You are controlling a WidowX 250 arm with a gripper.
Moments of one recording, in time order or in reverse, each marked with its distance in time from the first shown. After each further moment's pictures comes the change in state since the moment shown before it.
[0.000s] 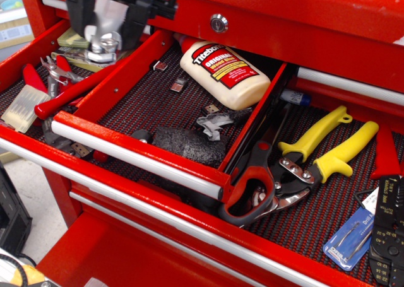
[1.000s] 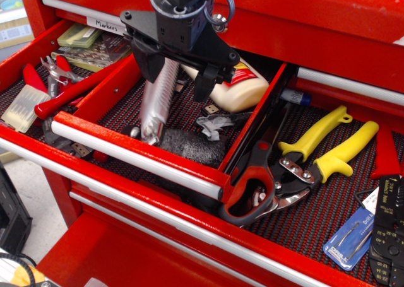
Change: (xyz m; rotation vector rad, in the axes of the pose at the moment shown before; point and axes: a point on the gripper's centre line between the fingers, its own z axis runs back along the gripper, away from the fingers) arm 0.005 -0.060 -0.033 -0.184 -0.226 -0.240
